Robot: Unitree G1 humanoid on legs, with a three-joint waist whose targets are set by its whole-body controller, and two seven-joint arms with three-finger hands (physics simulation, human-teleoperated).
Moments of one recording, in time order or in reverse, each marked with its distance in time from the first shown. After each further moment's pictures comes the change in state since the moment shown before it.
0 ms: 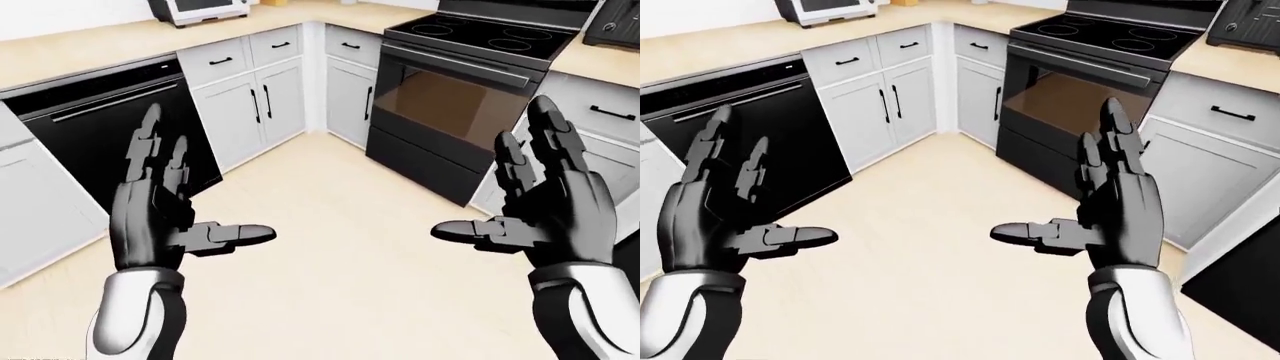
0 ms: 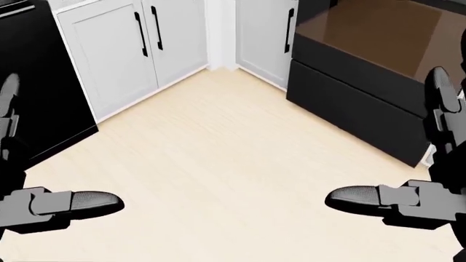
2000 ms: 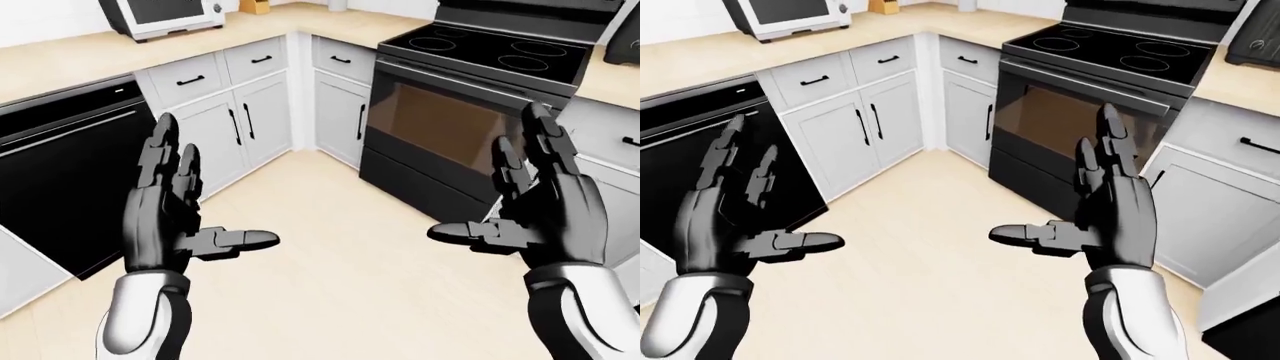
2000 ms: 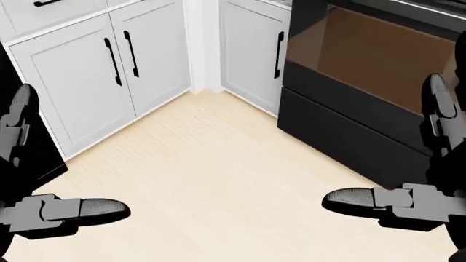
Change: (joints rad) left arm 0.035 -0.019 -0.024 0.027 0.038 -0.031 -0.029; right arm 0.015 0.008 0.024 0.011 -0.047 -0.001 0.012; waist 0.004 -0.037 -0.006
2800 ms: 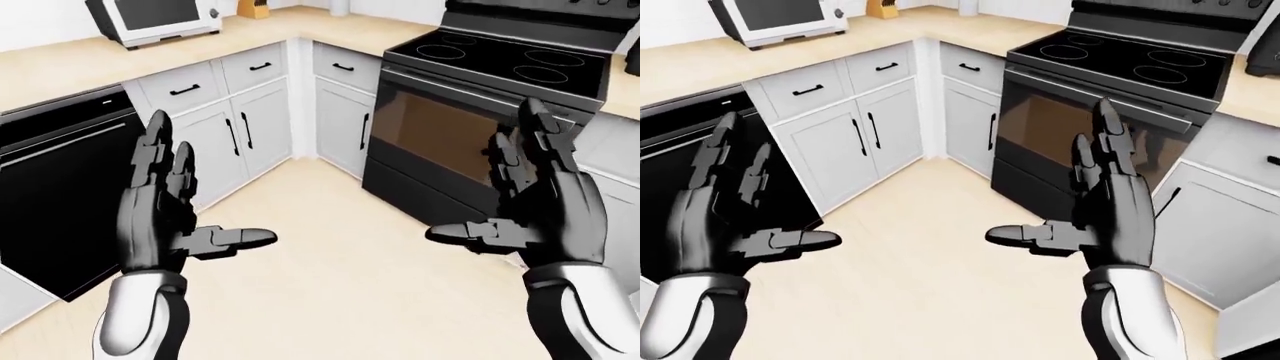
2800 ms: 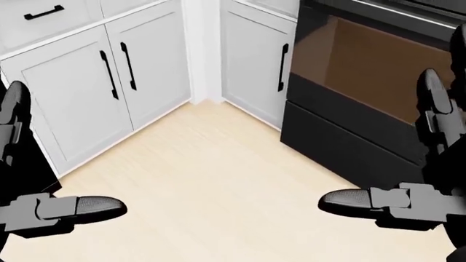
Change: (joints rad) left arm -0.003 0.002 0.004 -0.006 0.014 -0.008 0.008; right arm -0.014 0.010 0.007 -0.011 -0.011 0.004 0.023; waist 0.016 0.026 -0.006
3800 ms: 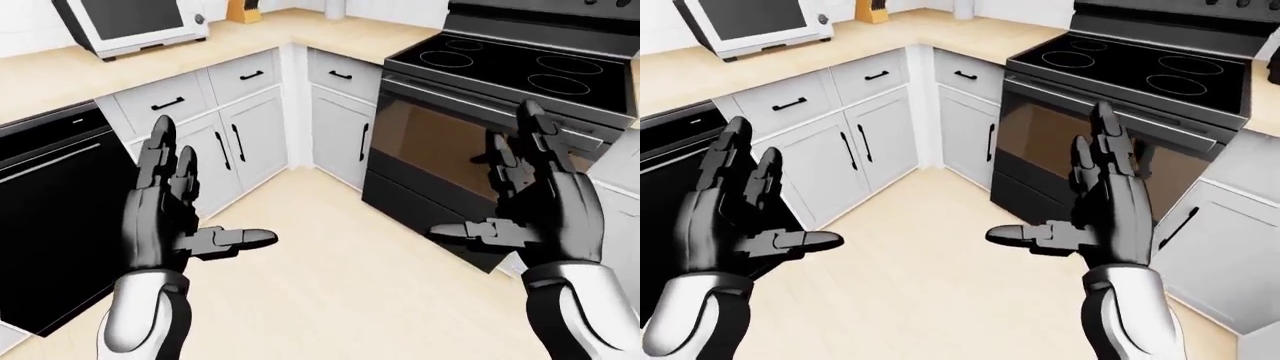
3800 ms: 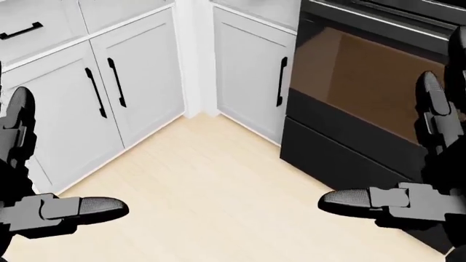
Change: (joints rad) left arm 0.006 -0.003 -0.003 0.018 0.003 0.003 -0.001; right arm -0.002 0.006 -0.002 0.008 -0.012 0.008 0.012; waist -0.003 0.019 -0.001
